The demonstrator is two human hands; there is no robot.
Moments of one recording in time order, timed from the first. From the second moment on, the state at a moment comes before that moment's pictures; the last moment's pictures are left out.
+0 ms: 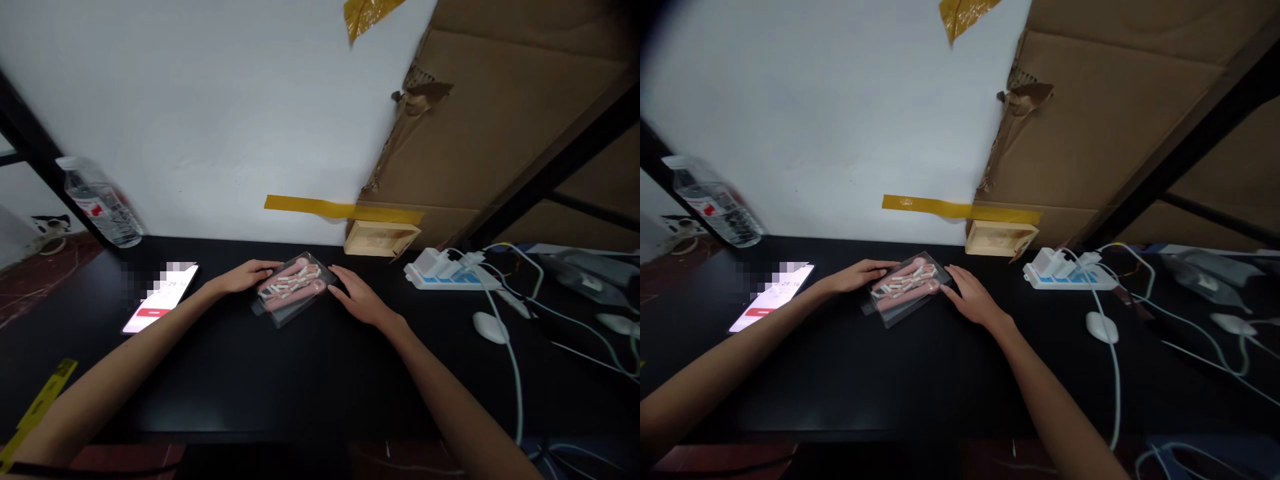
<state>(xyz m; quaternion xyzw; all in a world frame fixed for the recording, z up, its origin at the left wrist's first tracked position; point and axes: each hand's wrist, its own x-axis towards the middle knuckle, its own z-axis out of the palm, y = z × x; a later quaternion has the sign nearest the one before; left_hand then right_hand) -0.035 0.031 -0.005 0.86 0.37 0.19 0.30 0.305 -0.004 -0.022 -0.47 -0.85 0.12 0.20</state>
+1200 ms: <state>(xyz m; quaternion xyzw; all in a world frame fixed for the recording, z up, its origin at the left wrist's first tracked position) 0.000 -0.001 0.000 0.91 0.39 0.12 0.03 0.293 -0.018 -0.021 -0.44 -0.89 0.11 0.10</state>
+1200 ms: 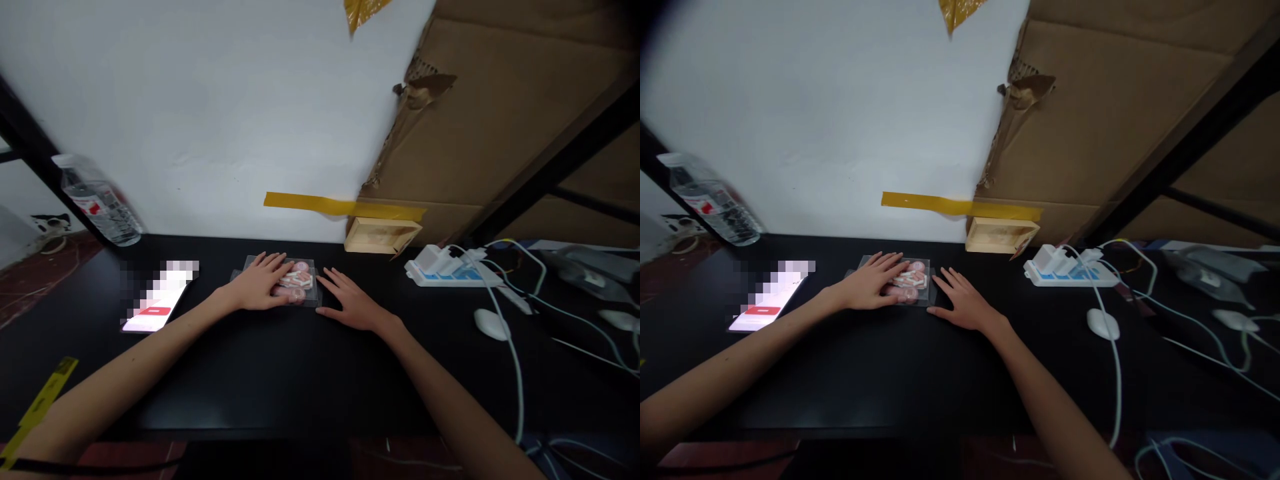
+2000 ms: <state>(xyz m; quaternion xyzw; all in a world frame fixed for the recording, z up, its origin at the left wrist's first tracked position) 0.001 -0.002 0.000 0.91 0.39 0.12 0.02 0.297 -0.017 -0.020 -0.43 -0.89 0.10 0.14</state>
